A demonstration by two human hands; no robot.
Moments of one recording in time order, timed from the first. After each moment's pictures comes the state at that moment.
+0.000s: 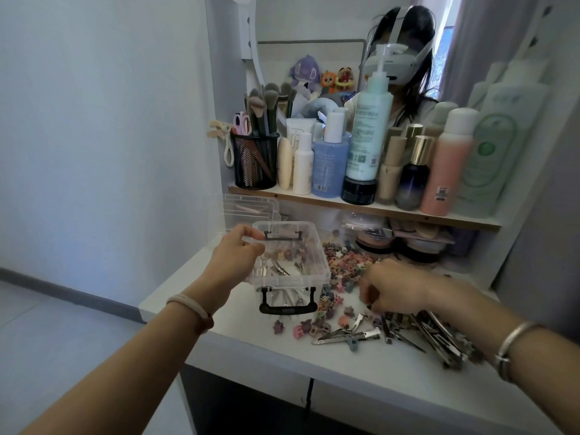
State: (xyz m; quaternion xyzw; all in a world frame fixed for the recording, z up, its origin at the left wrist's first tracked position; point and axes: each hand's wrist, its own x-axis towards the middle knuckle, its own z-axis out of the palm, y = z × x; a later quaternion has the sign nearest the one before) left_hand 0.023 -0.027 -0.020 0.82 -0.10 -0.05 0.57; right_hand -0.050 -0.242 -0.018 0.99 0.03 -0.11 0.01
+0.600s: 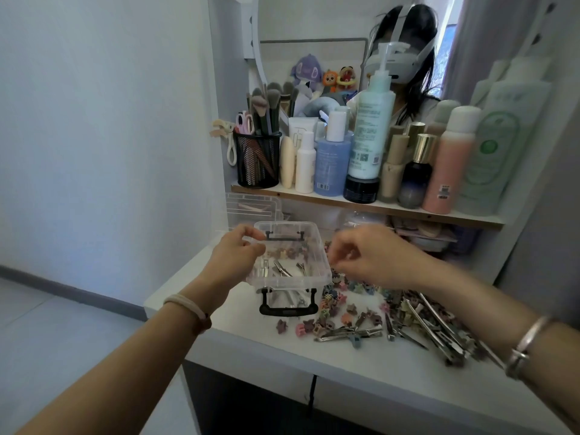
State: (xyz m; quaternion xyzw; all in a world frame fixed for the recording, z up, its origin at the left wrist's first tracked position) left_hand 0.020 -0.020 -0.019 0.82 -0.11 -0.05 0.56; right_hand -0.055 -0.206 0.017 0.98 0.11 0.06 -0.18
